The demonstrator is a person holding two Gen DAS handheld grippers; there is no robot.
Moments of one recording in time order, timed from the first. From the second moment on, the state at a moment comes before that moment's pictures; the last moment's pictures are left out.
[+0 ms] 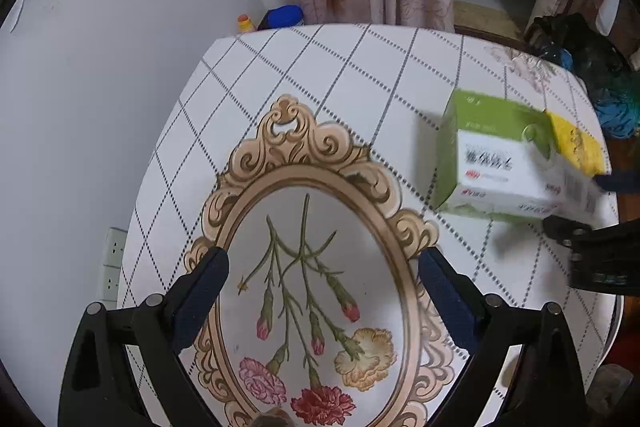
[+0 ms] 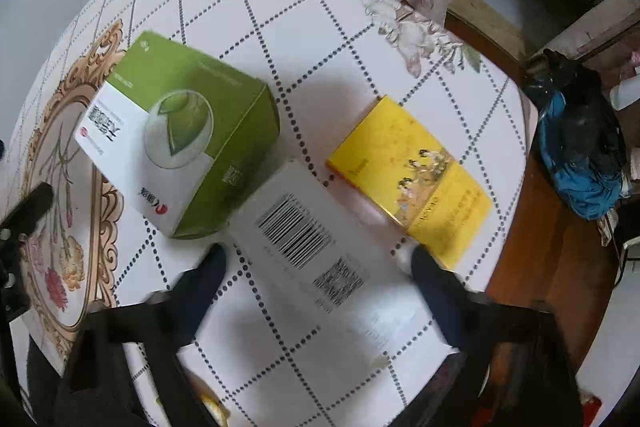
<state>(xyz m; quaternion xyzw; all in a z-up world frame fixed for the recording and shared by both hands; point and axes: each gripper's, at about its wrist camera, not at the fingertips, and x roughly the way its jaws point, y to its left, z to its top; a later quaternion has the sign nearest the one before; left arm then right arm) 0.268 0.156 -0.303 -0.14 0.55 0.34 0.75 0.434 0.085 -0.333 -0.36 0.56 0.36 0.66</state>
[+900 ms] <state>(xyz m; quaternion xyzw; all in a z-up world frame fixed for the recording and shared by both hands) 0.395 0.114 -0.314 -0.06 0.62 0.21 0.75 0.459 -0.031 -0.331 -0.12 0.67 0.22 0.70</state>
